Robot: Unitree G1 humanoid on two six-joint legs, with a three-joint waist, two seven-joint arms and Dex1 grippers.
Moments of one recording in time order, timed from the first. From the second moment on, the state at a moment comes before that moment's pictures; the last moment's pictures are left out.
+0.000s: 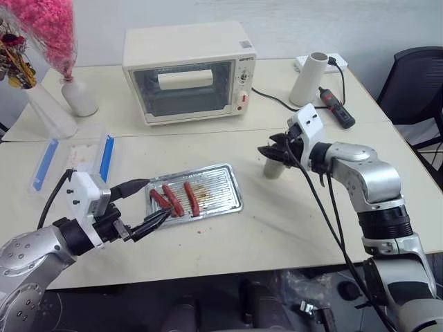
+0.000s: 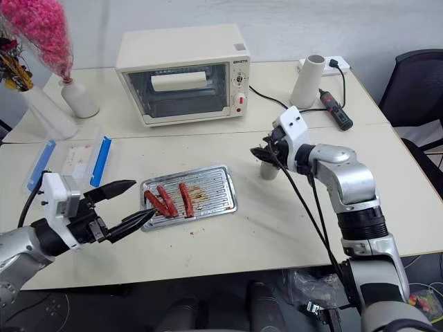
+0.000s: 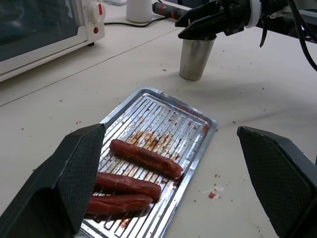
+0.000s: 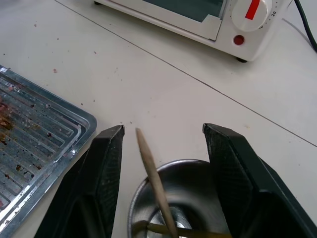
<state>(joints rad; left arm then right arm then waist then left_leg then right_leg) 0.18 0.76 0.47 -0.72 -0.83 0.62 -0.57 -0.76 -0.54 0.06 0.07 0.30 0.70 0.71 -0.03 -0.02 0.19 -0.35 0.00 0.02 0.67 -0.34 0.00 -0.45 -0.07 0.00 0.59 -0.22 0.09</state>
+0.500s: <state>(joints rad) 0.15 0.76 0.46 -0.70 -0.82 0.62 -0.59 -0.73 -0.54 0.05 0.02 0.30 0.72 0.69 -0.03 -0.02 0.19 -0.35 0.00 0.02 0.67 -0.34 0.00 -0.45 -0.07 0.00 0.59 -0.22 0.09</state>
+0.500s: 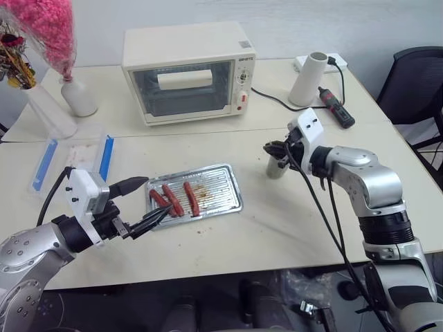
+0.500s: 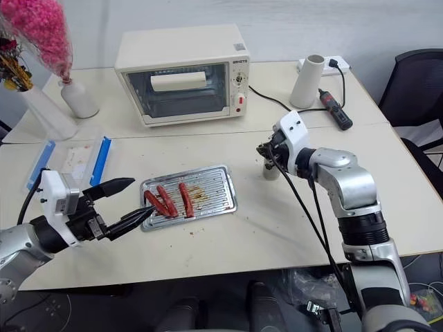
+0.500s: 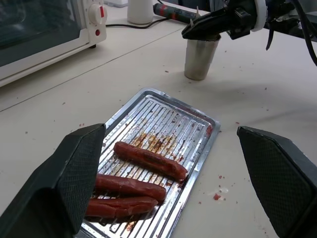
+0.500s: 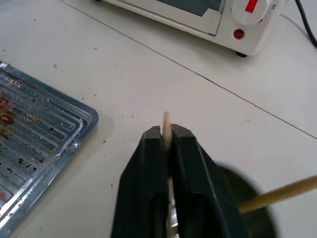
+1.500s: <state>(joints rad) -0.15 0.49 0.17 -0.61 -0.64 0.51 -0.43 -1.16 -0.19 -0.40 -0.01 0.63 1.37 0.35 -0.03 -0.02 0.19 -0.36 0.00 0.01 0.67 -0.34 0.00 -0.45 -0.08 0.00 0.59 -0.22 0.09</state>
